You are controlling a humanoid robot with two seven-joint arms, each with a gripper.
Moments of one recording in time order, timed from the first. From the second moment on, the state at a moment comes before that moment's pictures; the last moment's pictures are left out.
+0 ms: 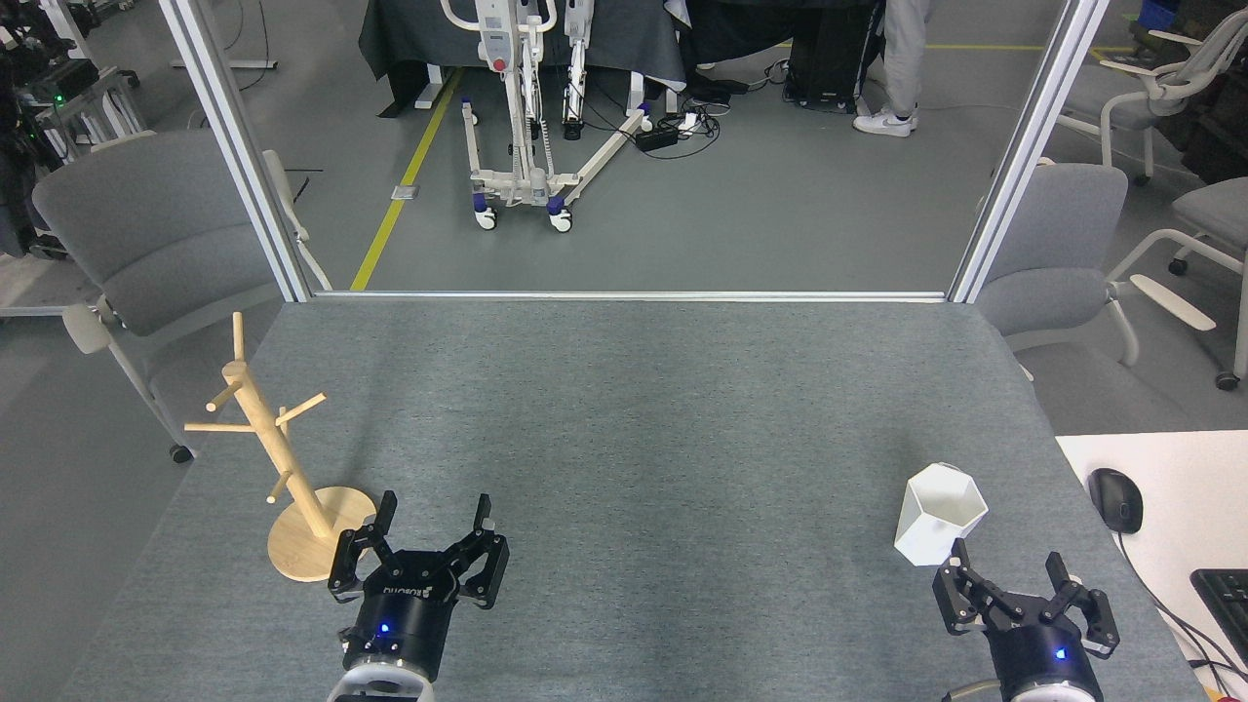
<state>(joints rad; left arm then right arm) -0.01 -0.12 0.00 -1.61 -1.62 -0.04 0.05 -0.05 -0.01 -0.36 -1.36 1.57 -0.16 0.04</state>
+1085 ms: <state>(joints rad) 0.01 -0.11 0.00 -1.61 -1.62 -0.03 0.04 -0.11 -0.04 -0.32 -1.27 1.56 -0.18 0.04</state>
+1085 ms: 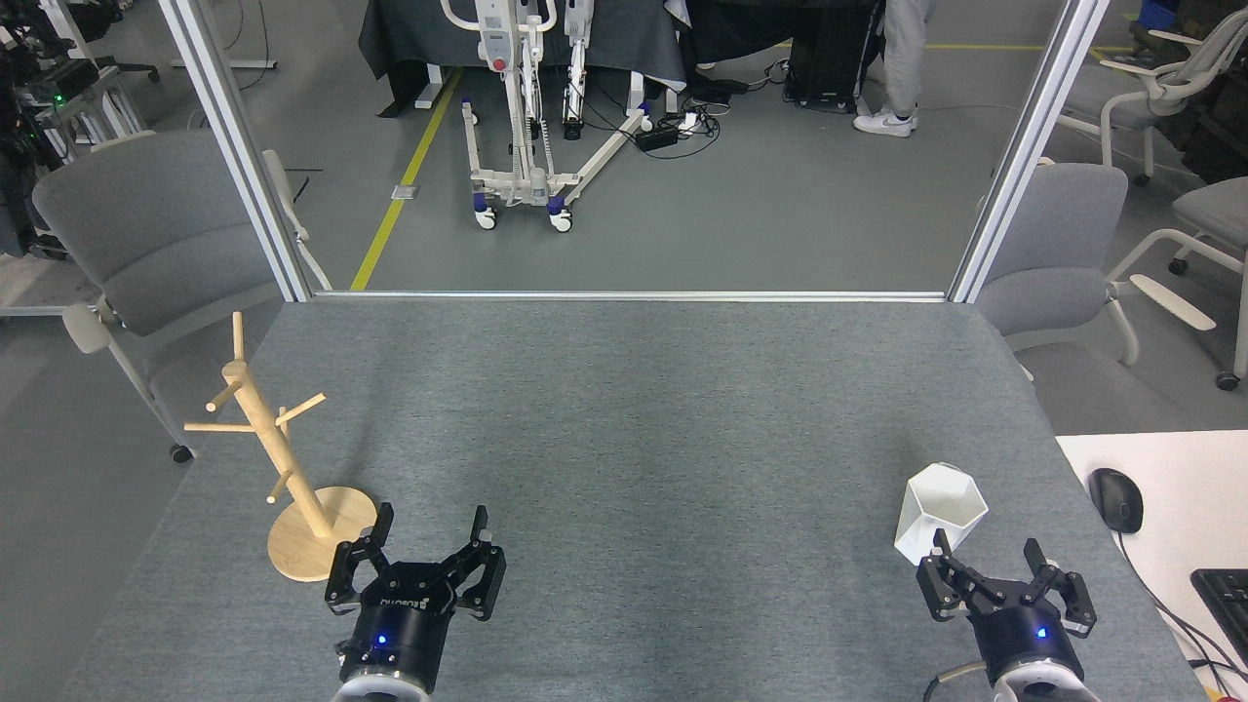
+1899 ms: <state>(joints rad) 0.01 -0.12 0.00 -1.61 -1.62 -0.03 0.04 -0.17 -0.10 -0.32 -1.13 1.57 -0.29 -0.08</state>
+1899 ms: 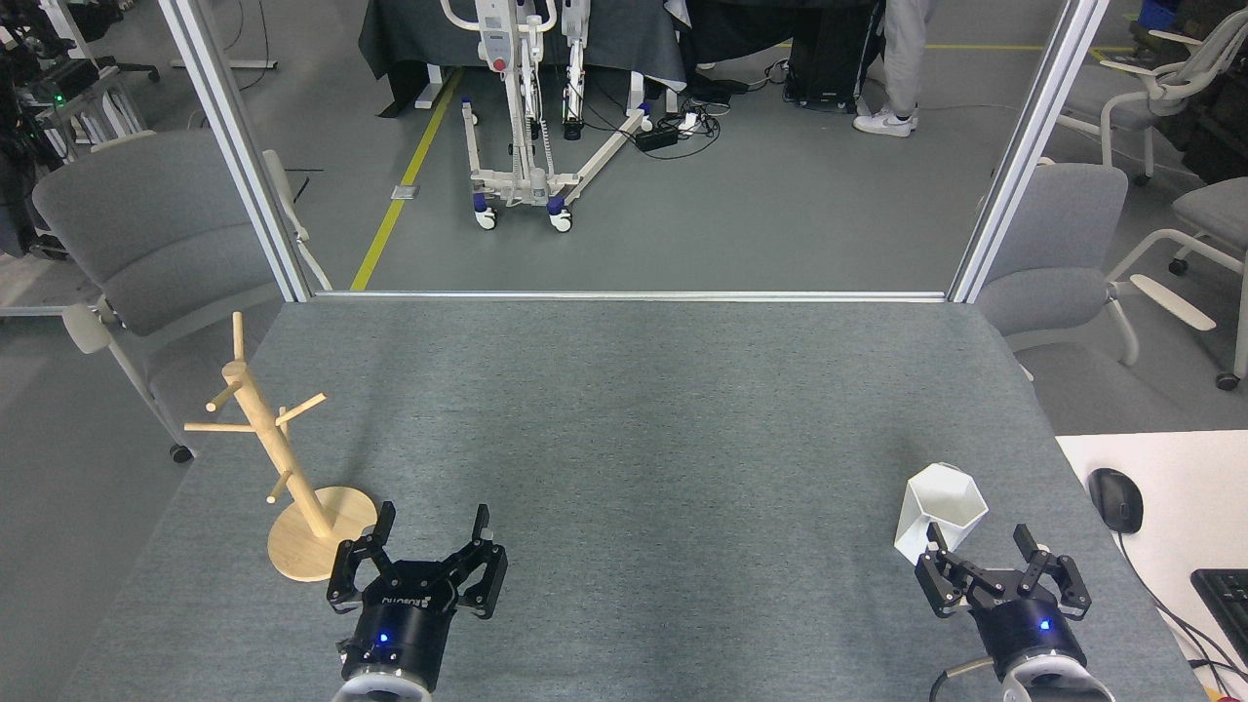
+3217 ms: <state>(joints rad) -0.01 -0.12 0.00 -1.58 -1.62 -0.03 0.04 -0.21 -0.09 -0.28 -1.06 1.58 -0.29 -0.08</state>
